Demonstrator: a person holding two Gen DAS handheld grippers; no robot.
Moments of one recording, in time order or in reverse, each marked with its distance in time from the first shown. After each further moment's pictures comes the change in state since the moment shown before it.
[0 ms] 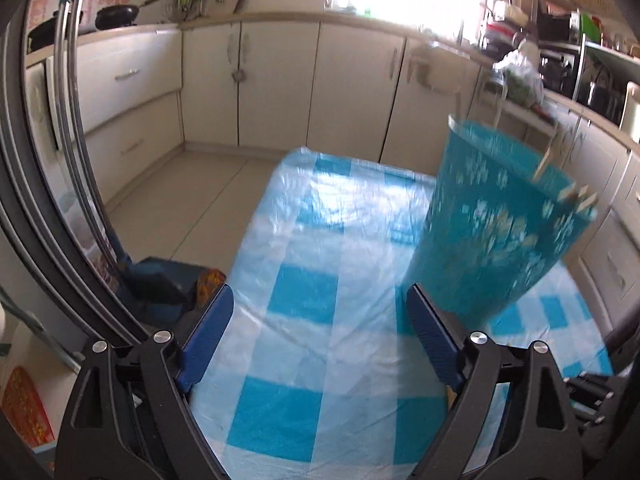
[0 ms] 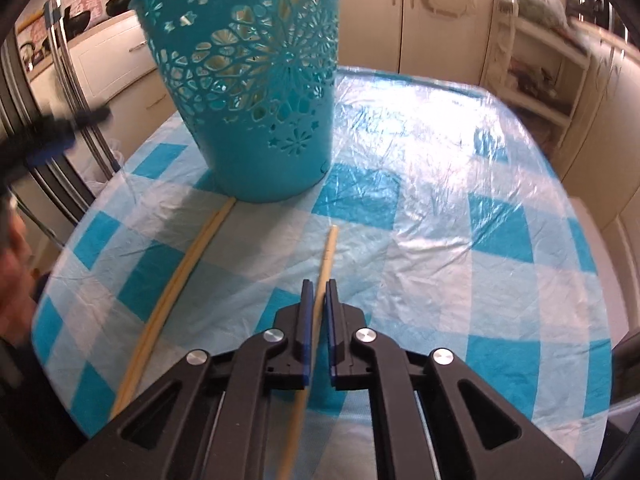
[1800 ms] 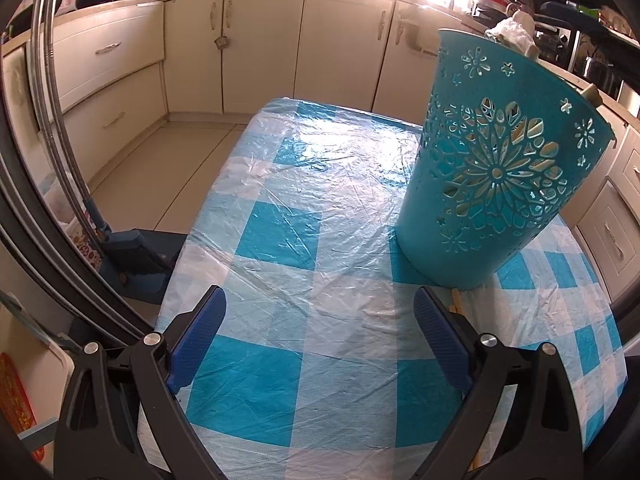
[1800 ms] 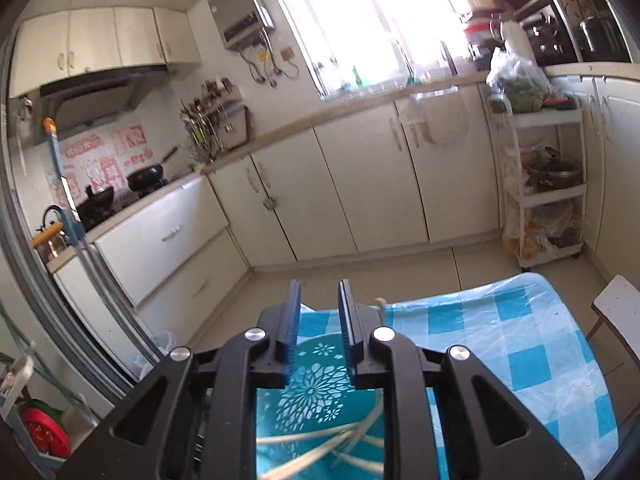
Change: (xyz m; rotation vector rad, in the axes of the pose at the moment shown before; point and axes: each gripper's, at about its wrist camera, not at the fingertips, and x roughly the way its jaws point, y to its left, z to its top) left arm 0.025 -0.007 -0.023 0.017 0.094 -0.039; right arm -0.099 0.013 0.147 0.200 -0.608 0.174
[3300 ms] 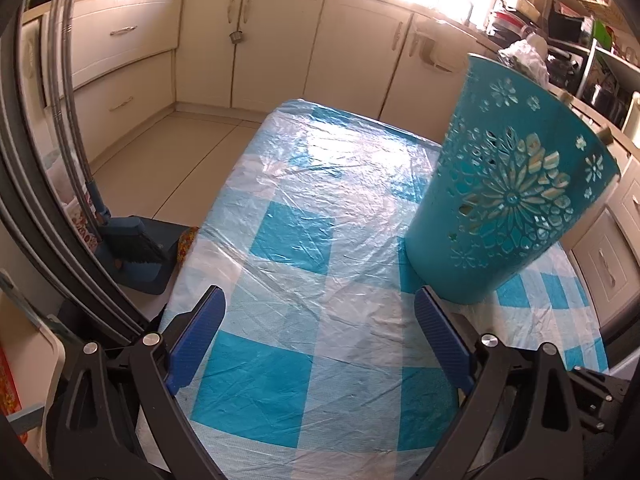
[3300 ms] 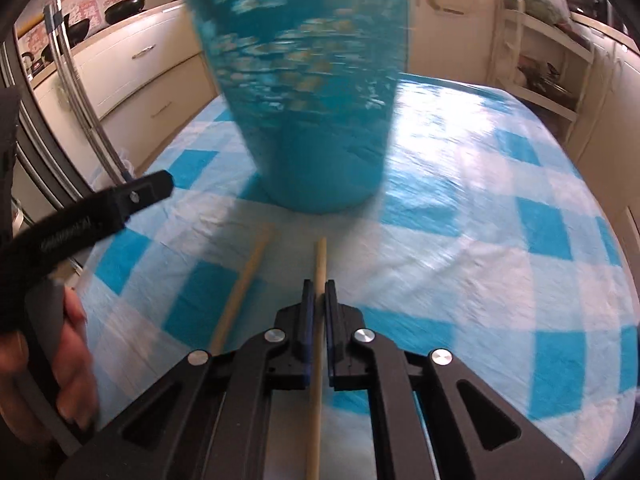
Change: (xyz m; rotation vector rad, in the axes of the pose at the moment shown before) left arm 0.000 0.012 0.000 -0.062 -0.006 -0.022; right arm -0.003 -0.030 -0.187 -0.163 0.561 -0.196
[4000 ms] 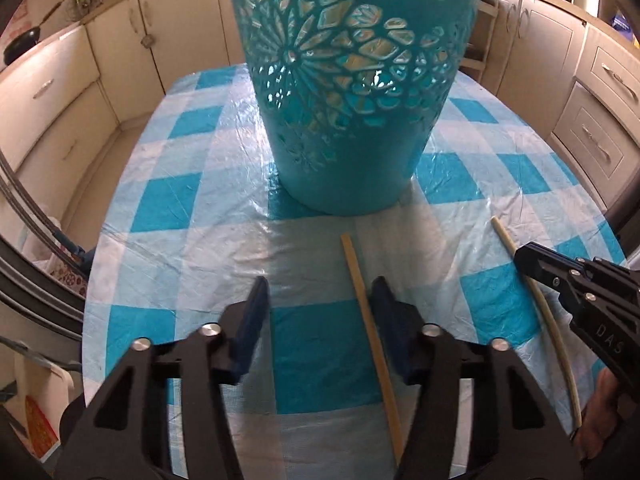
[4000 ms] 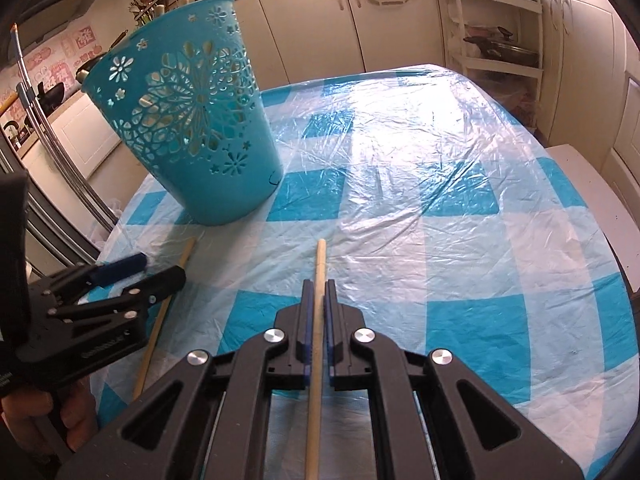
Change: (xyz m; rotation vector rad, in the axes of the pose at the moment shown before) left arm 0.009 -0.096 -0.031 0.324 0.176 -0.017; right arm -0.014 -0.064 -0.012 0.168 -0.053 0.062
